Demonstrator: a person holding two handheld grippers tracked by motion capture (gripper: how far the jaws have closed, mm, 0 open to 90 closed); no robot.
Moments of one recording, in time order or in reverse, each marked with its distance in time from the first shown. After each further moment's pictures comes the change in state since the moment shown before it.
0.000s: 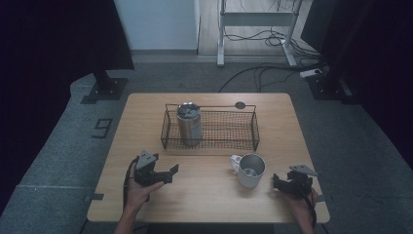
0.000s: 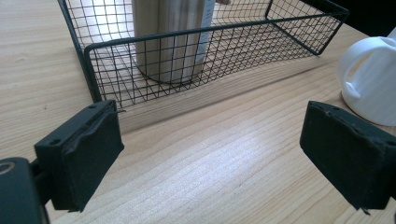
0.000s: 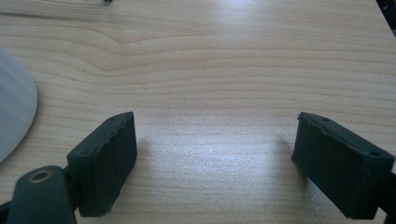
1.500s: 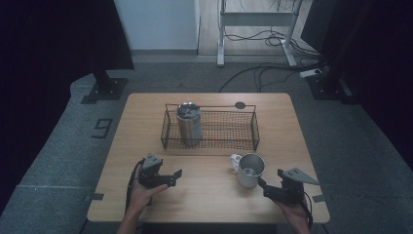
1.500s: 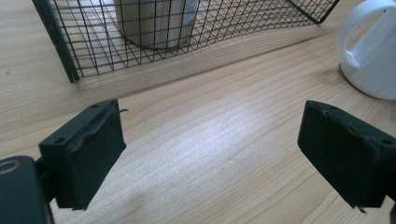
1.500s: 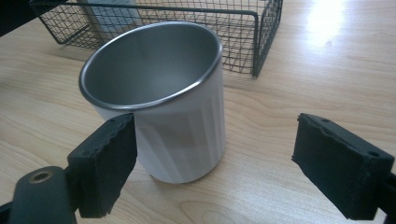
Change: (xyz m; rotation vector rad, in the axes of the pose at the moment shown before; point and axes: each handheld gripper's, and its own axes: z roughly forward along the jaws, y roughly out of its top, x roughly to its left) left arm -0.006 -0.008 0.012 0.118 -0.027 -0.020; right arm 0.046 0.015 -0.062 -0.191 0.332 -0.064
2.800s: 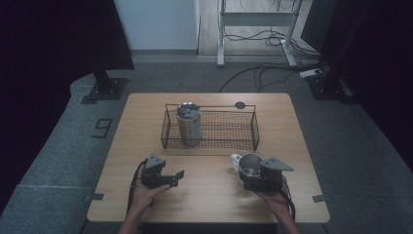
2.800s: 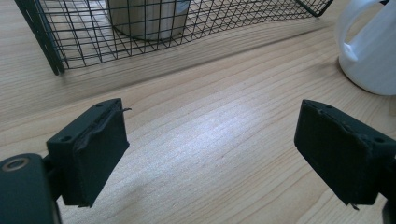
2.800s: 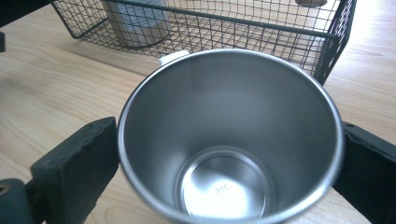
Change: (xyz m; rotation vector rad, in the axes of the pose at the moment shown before) left arm -0.004 0.000 0.006 0.015 -0.008 -0.010; right arm 0.033 0.023 0.048 0.038 0.041 -0.074
